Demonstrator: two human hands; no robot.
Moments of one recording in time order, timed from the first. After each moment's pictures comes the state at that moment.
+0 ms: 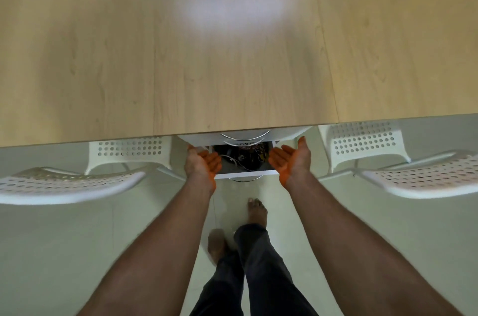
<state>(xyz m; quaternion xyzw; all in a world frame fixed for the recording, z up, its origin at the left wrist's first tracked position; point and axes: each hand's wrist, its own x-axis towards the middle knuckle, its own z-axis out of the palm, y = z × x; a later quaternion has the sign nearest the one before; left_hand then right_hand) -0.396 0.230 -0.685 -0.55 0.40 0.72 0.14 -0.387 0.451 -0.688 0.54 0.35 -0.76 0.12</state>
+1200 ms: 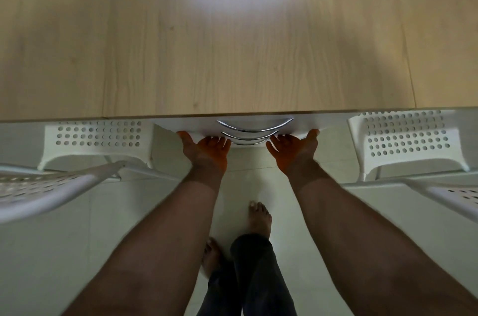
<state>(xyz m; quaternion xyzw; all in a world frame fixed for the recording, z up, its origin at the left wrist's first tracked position) -0.435 0.247 -0.863 -0.47 0.17 0.86 0.06 -0.435 0.452 -0.869 0.51 0.22 -0.83 0.11</state>
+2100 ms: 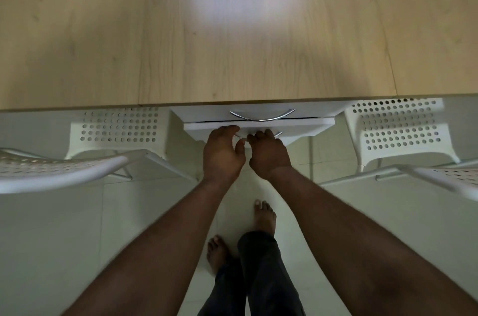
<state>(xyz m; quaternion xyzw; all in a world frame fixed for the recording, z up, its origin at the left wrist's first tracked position) -0.373 0.242 -0.798 -0.04 0.93 0.36 -0.01 -0.392 0.381 -0.820 -0.09 0.97 -0.08 0.23</state>
